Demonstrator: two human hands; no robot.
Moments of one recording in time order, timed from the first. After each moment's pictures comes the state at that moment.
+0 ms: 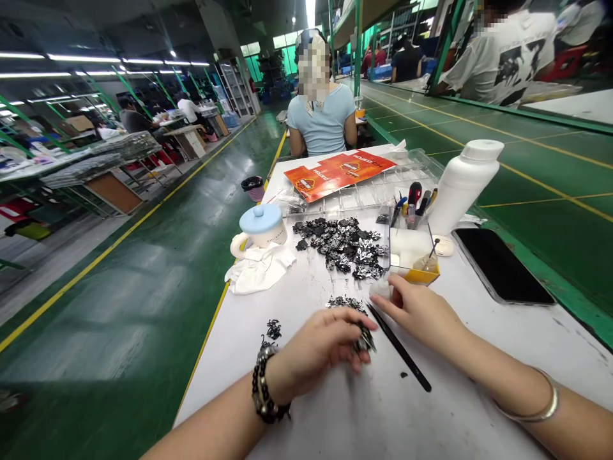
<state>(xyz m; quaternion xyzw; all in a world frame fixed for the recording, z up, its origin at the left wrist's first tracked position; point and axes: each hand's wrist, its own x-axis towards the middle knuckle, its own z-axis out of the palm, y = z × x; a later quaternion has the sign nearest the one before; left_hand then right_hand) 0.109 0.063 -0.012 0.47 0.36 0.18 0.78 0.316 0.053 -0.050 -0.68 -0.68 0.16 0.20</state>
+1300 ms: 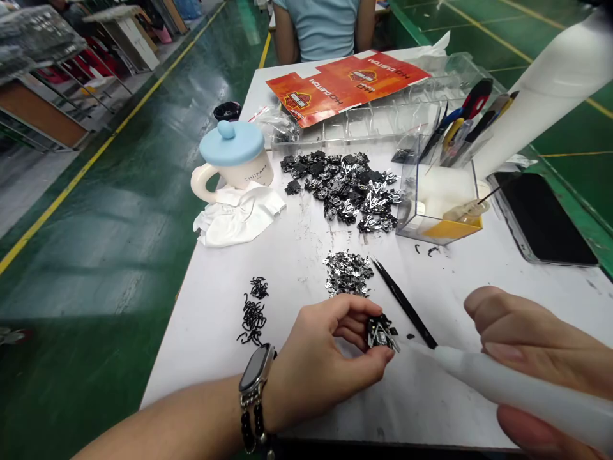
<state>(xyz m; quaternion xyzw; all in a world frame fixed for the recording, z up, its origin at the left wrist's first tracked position) 0.108 0.030 -0.031 0.62 0.43 0.23 0.62 0.318 -0.017 -0.003 -0.42 -0.82 0.15 0.35</state>
